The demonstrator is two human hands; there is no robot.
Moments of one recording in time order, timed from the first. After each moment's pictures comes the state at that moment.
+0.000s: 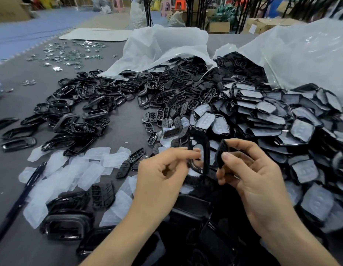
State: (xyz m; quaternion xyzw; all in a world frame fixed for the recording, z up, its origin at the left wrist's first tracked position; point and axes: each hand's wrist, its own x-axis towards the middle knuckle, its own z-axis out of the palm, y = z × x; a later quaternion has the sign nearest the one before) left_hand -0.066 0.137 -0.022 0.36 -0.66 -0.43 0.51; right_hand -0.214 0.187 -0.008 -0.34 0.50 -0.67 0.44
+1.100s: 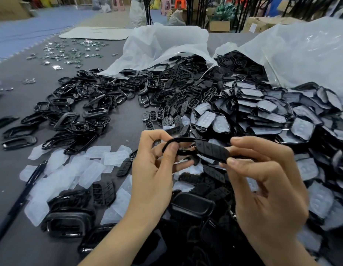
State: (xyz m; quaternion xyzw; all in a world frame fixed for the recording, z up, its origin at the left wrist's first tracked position) left_hand -0.067 0.139 -0.012 0.32 -0.54 -0.53 0.57; right_hand -0.202 0.196 -0.007 -0.63 0.43 -0.63 -0.09
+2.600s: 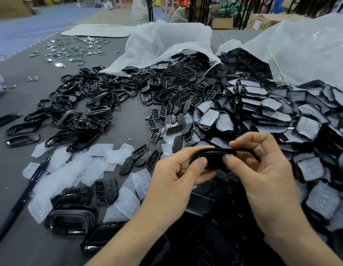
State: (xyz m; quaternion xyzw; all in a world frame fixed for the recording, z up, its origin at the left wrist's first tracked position) left_hand -0.077 0.147 -0.018 0.25 -0.52 -0.67 0.47; right_hand -0.214 0.186 -0.006 -0.42 0.54 -0.66 0.32
